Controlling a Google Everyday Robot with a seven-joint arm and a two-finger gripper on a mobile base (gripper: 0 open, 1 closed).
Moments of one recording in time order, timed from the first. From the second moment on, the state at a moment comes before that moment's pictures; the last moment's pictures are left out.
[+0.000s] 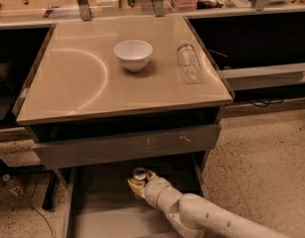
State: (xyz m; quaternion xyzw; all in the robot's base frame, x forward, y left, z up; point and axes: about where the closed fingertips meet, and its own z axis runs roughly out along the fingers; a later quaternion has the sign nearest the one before) arm 0.527 0.051 0.491 -0.27 0.76 0.25 0.53
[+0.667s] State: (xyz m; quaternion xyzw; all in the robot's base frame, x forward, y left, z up) arm 0.534 0.046 0.471 -0.26 0.77 0.23 0.53
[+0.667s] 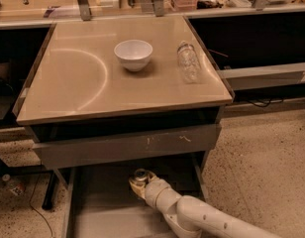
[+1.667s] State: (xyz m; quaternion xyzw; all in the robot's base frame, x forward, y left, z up) arm 0.542 0.044 0.450 -0.23 0.77 0.22 0.55
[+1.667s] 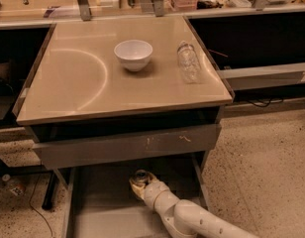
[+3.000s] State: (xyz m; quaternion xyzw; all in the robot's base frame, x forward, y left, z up) arm 0.538 0.047 0.437 -0.22 0.78 0.18 0.55
